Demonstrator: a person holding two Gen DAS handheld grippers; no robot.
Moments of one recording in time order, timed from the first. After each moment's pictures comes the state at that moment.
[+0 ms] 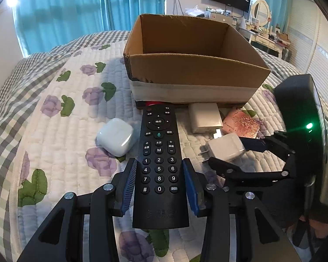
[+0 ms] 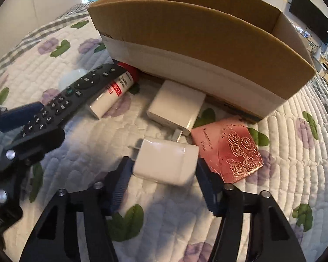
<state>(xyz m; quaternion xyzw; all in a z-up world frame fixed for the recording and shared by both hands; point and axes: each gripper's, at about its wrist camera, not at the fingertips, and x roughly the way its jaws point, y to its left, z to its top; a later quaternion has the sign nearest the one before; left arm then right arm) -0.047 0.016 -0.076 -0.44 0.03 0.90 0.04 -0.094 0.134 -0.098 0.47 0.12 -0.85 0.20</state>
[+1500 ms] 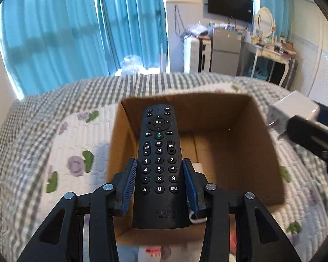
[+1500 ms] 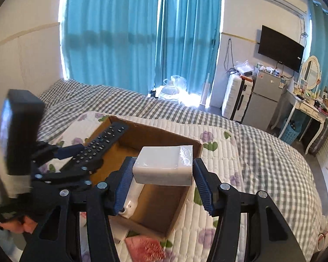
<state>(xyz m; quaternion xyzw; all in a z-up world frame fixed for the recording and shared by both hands) -0.220 0.053 -0.003 -0.40 0.05 0.92 0.02 -0.191 0.190 0.089 0.30 0.08 -0.93 0.17</state>
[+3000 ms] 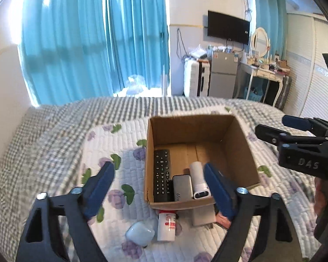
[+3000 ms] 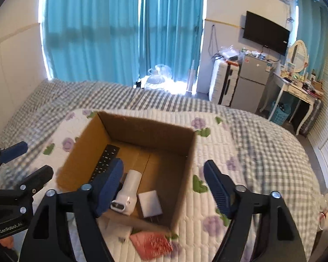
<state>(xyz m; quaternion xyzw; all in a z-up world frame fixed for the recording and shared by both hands) -0.114 0.012 0.078 -0.32 0.03 0.95 0.02 -0.168 0.191 0.113 0.33 0.06 -0.94 0.11</state>
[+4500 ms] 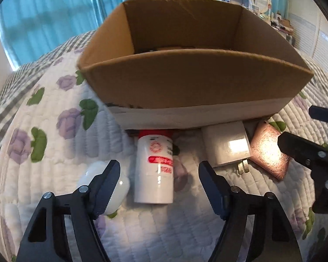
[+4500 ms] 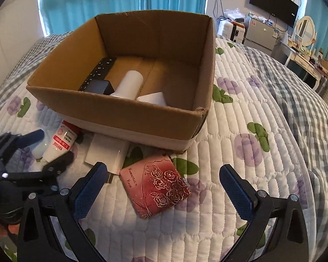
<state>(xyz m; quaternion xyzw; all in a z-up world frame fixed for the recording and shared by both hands) -0.127 0.032 -0.112 -0.45 0.08 0.89 0.03 -0.147 0.189 -0.056 0.44 0.07 -0.89 0.11</state>
